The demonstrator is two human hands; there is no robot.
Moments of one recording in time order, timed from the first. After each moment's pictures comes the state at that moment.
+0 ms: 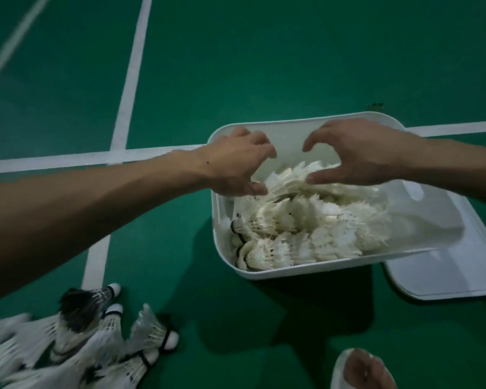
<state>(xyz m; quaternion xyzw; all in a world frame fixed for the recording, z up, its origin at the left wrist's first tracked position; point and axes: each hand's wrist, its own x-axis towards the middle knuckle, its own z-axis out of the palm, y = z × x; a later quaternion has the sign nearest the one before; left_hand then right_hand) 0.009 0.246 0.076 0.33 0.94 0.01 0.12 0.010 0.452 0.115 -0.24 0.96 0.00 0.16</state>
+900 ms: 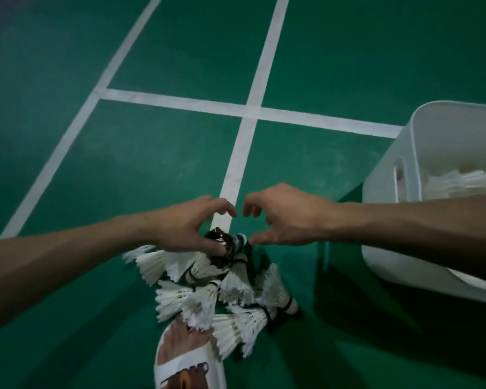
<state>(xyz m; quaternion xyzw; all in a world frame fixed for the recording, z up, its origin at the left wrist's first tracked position) 0.185 -0.025 0.003 0.05 0.90 0.26 0.34 0.100 0.167 0.024 -0.47 0.83 -0.10 0.29</state>
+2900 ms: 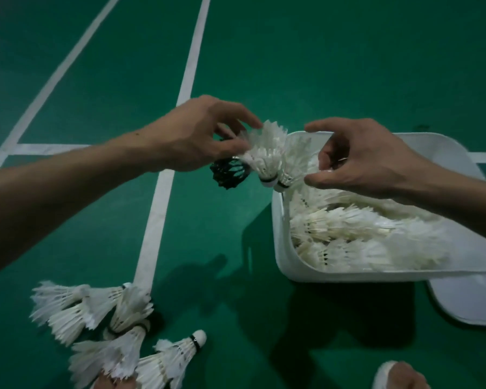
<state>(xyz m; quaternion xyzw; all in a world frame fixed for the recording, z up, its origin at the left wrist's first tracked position) 0.058 0.116 0.144 0.16 0.92 0.34 0.10 0.045 0.361 0.134 -0.18 0.93 -0.31 0.13</state>
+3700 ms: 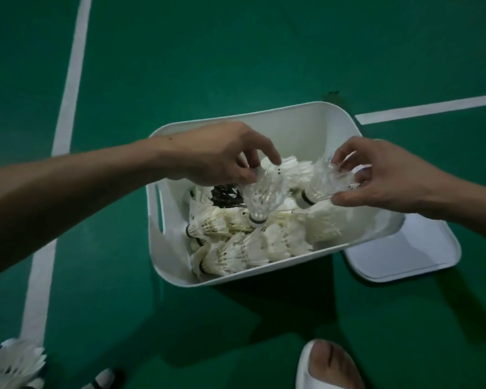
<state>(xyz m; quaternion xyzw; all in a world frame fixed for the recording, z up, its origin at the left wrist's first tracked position) 0.009 0.307 0.106 0.30 0.88 0.26 0.26 0.060 0.557 0.099 0.00 0.94 -0.30 0.18</state>
